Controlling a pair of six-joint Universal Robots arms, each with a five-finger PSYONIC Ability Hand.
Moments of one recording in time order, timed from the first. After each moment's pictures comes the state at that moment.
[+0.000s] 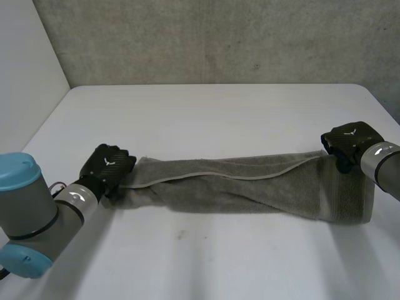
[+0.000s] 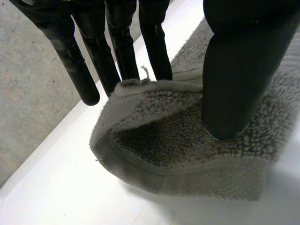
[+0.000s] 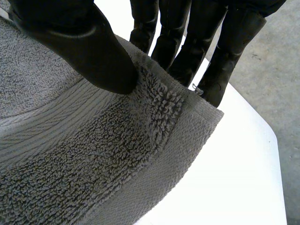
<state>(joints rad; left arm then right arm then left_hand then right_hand) 4.50 -2.02 -1.85 3.60 -1.28 3.73 1.69 -1.13 1.43 0.13 1.40 2.54 0.70 0.70 0.70 0.69 0.52 1.35 1.34 1.34 1.34 1.17</state>
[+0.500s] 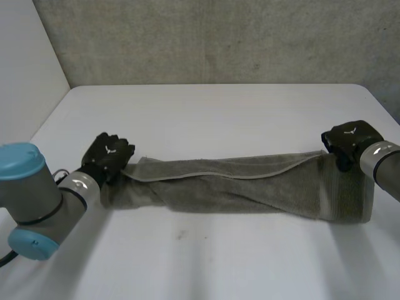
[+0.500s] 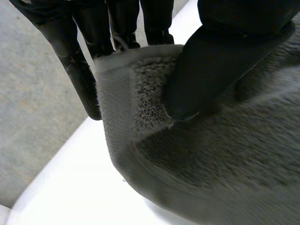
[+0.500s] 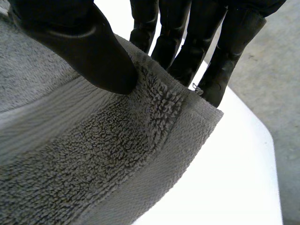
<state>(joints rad) 4.50 -2.07 -1.74 3.62 -1.27 3.73 1.69 -1.12 1.42 0.11 1.41 2.53 1.18 1.20 1.20 1.20 1.02 1.35 1.34 1.34 1.34 1.17</state>
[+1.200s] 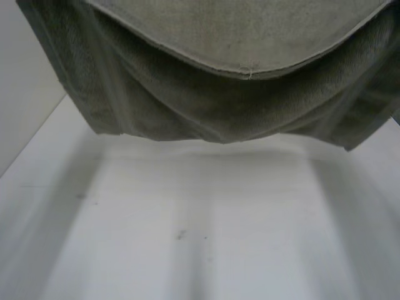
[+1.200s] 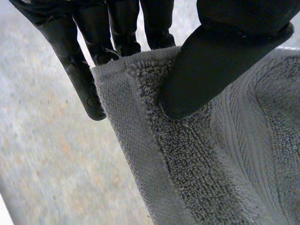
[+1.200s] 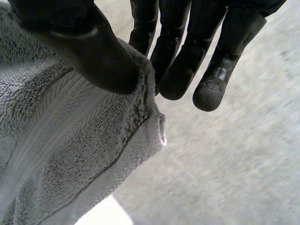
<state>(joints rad) 4.54 -1.52 -1.15 3.01 -1.28 3.23 1.68 -1.46 0.69 0.69 1.39 2.60 1.20 1.22 1.22 1.22 1.03 1.35 1.34 1.34 1.34 1.17</state>
